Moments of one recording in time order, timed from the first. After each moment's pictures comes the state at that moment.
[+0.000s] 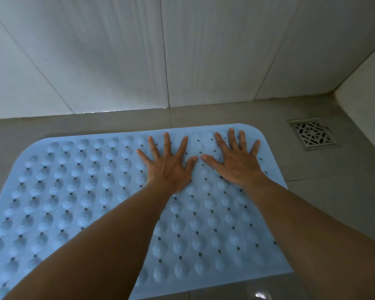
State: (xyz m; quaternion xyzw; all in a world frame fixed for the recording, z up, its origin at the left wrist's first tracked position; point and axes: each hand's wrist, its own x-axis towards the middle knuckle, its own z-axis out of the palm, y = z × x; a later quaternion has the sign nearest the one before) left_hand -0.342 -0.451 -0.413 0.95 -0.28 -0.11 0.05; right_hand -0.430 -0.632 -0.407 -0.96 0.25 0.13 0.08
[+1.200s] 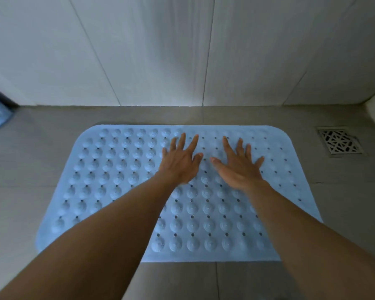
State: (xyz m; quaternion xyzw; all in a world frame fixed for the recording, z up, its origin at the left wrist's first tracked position) left_hand -0.334 -0.381 -0.373 0.93 -0.30 -0.19 0.12; right_hand -0.428 -0.540 -0.370 -0.93 0.28 0.17 0.19
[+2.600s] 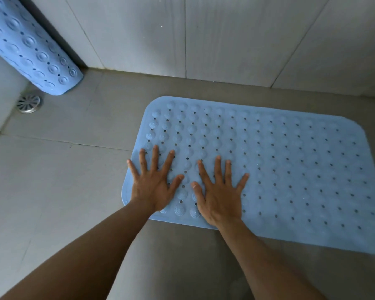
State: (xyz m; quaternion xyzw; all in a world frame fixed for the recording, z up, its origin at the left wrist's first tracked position) left_hand -0.362 -0.111 -0.403 0.97 -0.18 -0.15 0.00; right_hand -0.450 -0.288 -0.401 -0.98 0.13 0.14 0.08
